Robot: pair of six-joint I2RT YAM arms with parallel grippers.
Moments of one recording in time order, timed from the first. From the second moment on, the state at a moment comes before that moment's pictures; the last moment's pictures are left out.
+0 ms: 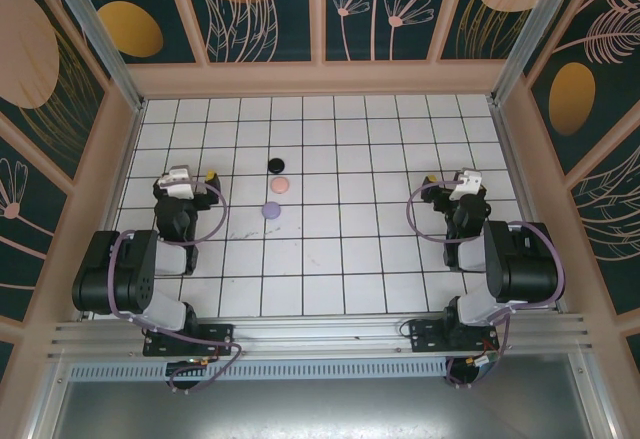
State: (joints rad) left arm 0.01 1.52 0.23 1.18 -0.06 -0.05; right arm -0.04 1.53 0.22 1.11 0.02 0.10
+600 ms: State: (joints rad) left arm 0.01 1.52 0.24 1.17 -0.06 -0.06; right arm -0.03 1.53 0.22 1.11 0.01 0.10
